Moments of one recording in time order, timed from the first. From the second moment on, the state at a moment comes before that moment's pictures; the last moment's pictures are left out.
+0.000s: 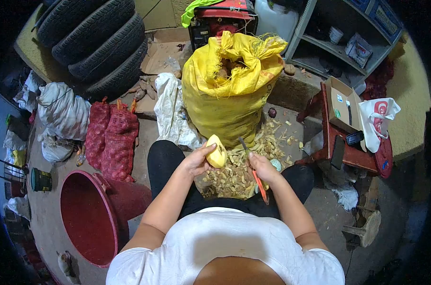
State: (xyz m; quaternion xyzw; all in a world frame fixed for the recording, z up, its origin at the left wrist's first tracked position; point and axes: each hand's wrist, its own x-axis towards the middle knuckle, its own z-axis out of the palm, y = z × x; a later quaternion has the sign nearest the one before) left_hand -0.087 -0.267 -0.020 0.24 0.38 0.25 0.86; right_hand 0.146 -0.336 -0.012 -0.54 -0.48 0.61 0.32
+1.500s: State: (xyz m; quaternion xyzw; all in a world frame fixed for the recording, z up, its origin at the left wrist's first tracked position) left_hand -0.054 -0.280 0.008 0.38 0.33 0.48 0.72; right_hand 0.117 -0.337 0.006 -0.46 -0.50 0.65 0.35
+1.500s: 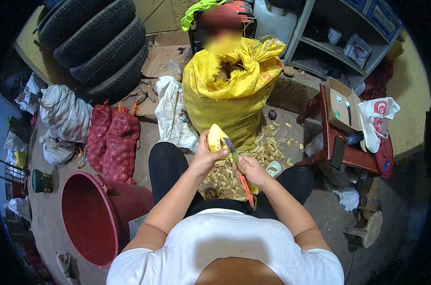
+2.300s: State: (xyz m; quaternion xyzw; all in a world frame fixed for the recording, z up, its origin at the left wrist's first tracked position) left_hand -0.041 -0.278 0.007 0.36 0.35 0.50 0.71; right_hand 0.112 -0.337 0.004 -0.45 -0.50 0.63 0.39
